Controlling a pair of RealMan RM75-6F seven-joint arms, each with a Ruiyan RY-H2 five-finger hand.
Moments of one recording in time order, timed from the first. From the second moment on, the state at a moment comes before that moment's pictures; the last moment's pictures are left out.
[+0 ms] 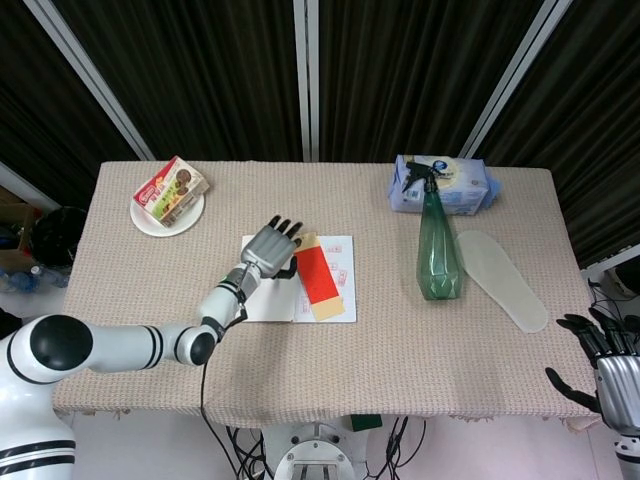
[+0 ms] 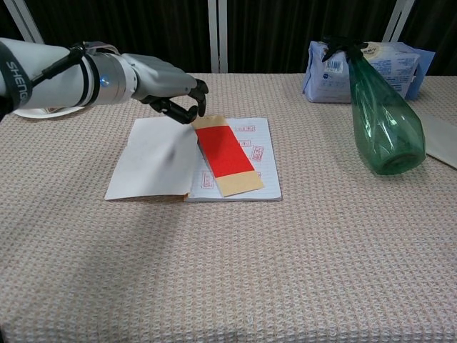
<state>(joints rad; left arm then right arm) -1.27 -1.56 0.01 -1.40 0.52 0.78 0.70 -0.06 -1.11 -0.01 -1.56 -1.70 1.69 0.13</state>
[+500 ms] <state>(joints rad) -1.27 -1.62 0.03 -1.31 0.42 0.77 0.78 -0.06 -1.11 -0.01 -1.57 -1.70 1.69 0.12</state>
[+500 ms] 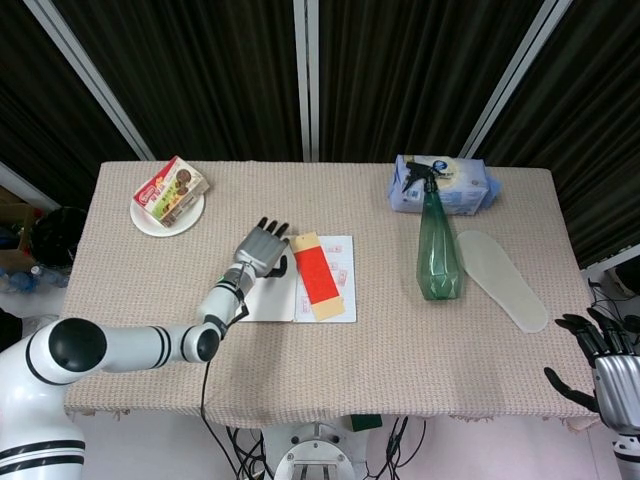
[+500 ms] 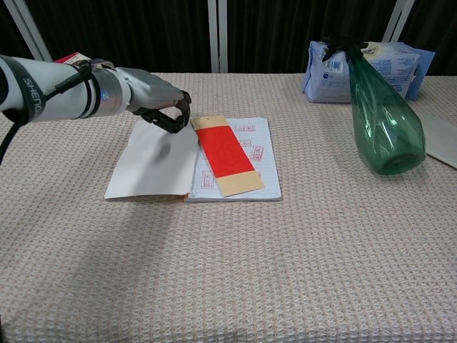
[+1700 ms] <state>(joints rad) -1.30 -1.69 -0.05 -1.39 0.66 0.77 0.75 -0.06 -1.10 -0.01 -1.56 -1.69 1.68 0.13</state>
